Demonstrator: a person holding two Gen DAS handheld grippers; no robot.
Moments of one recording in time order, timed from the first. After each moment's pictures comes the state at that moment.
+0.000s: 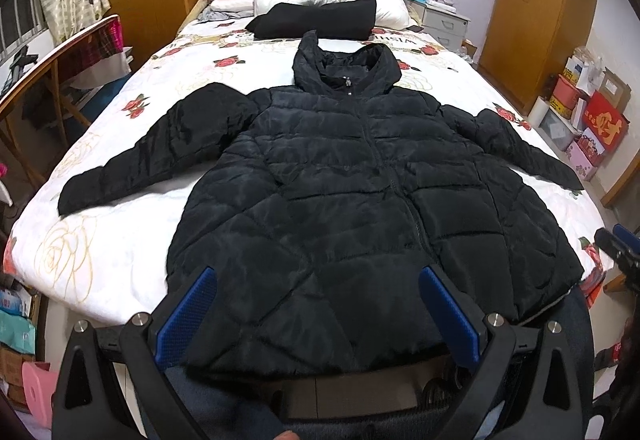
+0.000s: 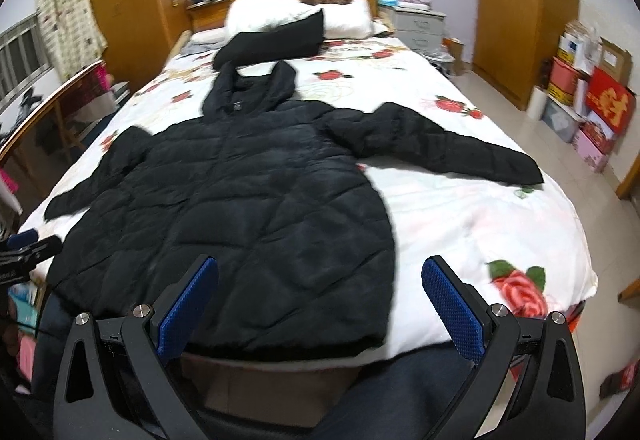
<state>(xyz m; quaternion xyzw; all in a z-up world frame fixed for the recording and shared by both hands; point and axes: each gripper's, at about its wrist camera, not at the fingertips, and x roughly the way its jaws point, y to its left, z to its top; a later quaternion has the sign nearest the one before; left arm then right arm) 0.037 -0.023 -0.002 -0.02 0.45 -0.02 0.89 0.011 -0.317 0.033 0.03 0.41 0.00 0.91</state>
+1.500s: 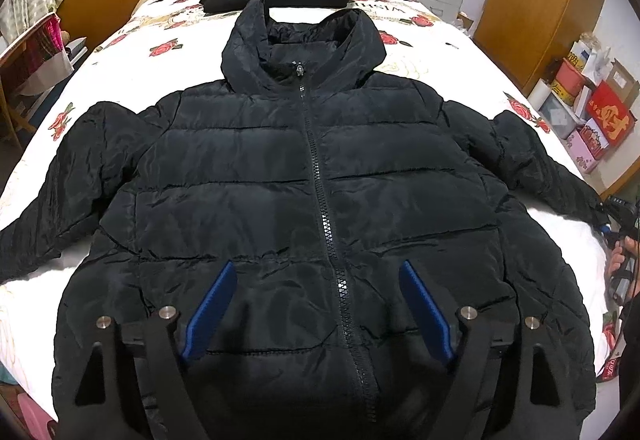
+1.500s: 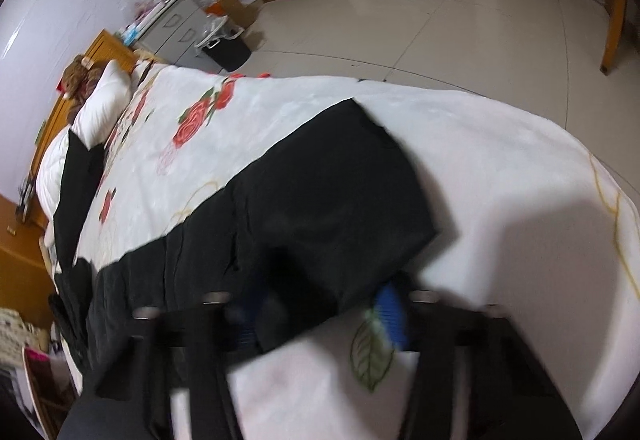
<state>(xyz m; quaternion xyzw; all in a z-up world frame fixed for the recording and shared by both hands) 0.214 -0.100 -0.060 -0.02 0.50 -0.06 0.86 0.180 -0.659 -0.096 0.39 0.41 -0.25 0.79</state>
